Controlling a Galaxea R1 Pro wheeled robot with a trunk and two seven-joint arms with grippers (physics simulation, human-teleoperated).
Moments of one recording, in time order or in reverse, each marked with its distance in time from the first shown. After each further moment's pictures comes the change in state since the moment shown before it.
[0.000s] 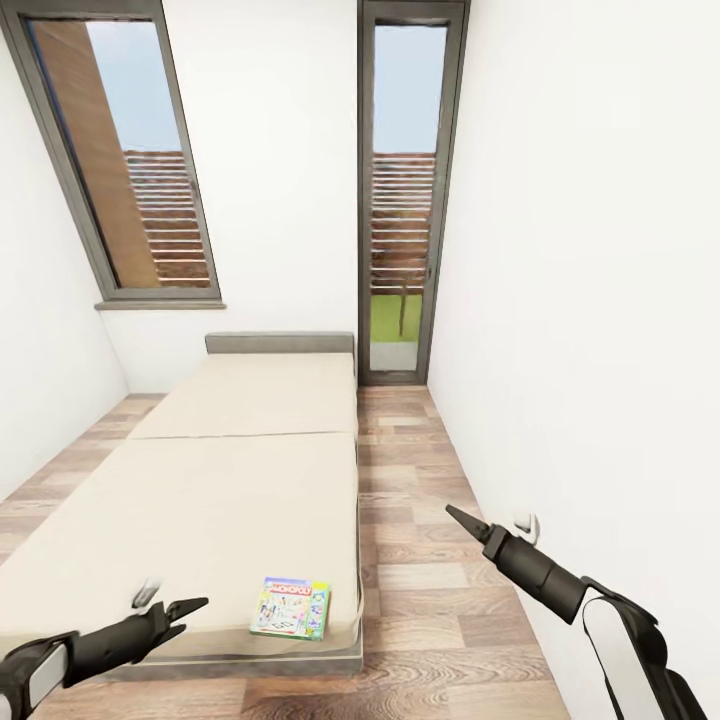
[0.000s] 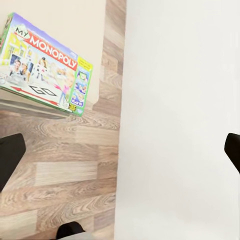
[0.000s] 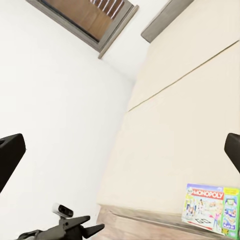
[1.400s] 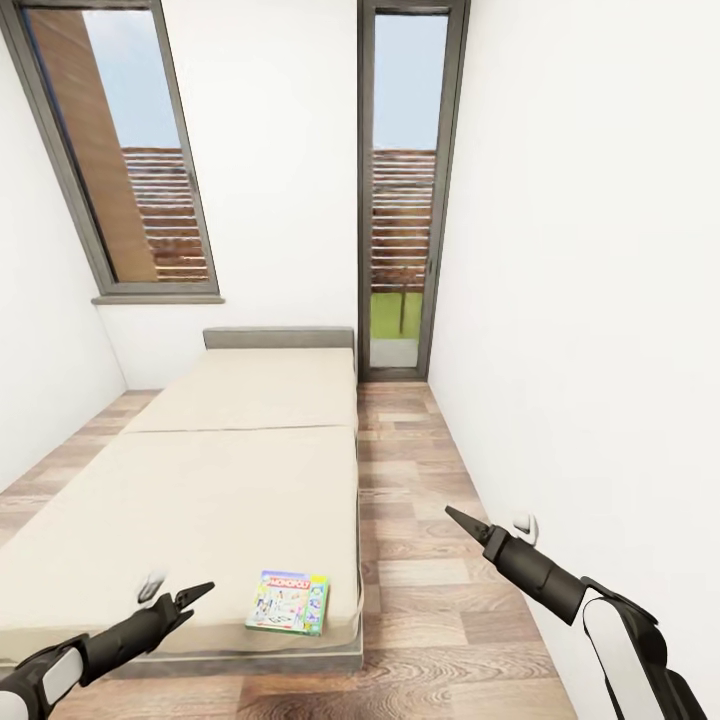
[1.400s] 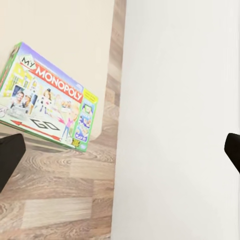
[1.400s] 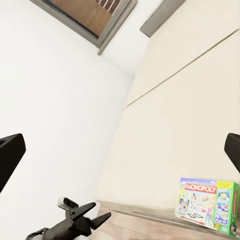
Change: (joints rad) left arm -0.002 -0.041 0.123 0.035 0.038 -0.097 0.043; right arm 0.000 -0.002 0.000 0.004 -0.005 0.014 0.011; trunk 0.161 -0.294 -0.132
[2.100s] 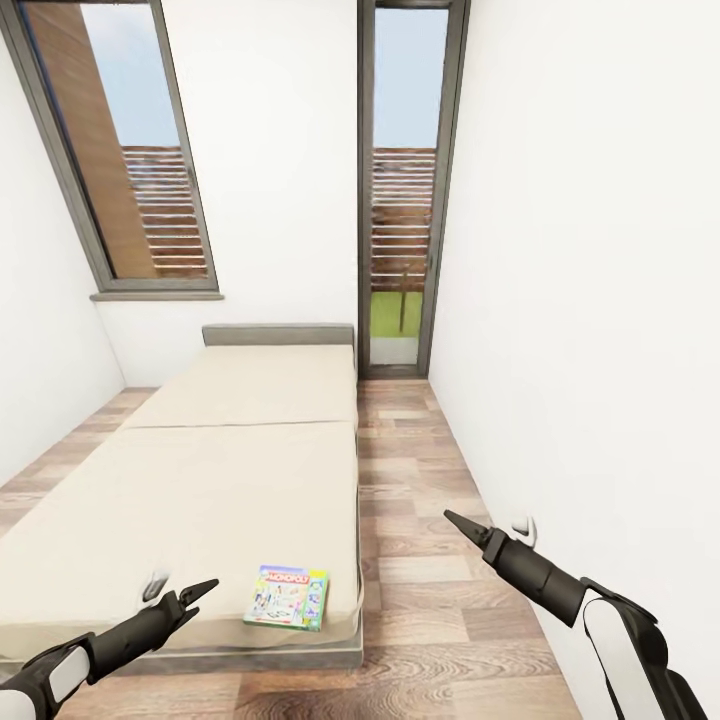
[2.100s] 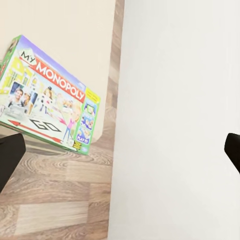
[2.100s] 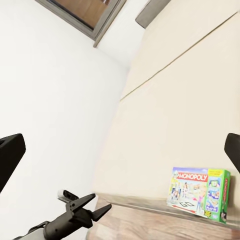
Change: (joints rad) left arm -0.001 -0.016 0.019 0.001 0.003 0.004 -0.001; right arm 0.000 0.000 -0.003 0.000 0.011 0.034 -0.004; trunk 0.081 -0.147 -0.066
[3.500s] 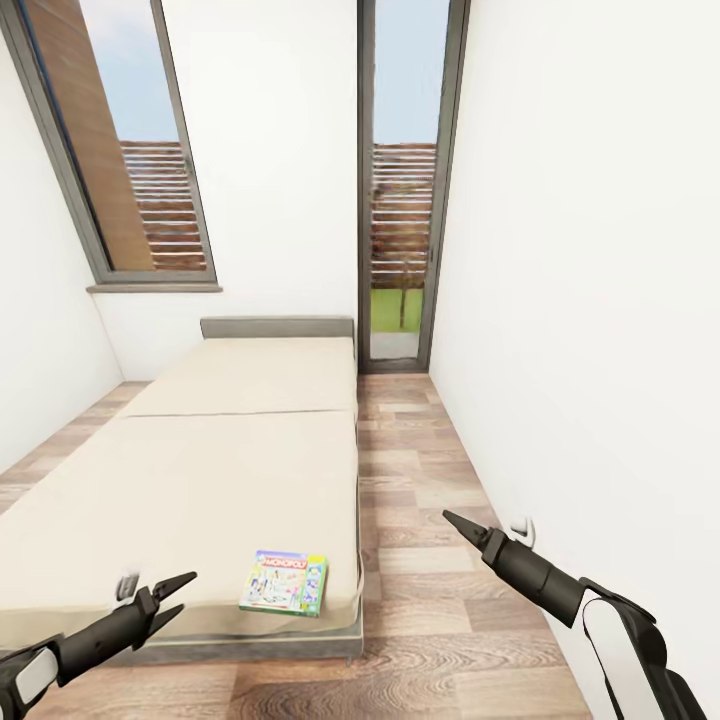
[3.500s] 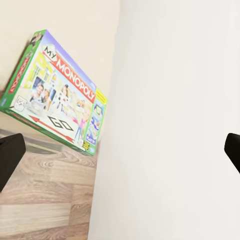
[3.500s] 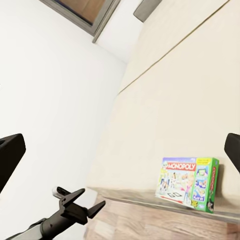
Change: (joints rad) left arm 0.001 0.066 0.058 0.001 -0.005 0.131 -0.107; right arm 0.000 0.000 0.004 0.002 -0.011 0.010 0.004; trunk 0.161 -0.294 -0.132
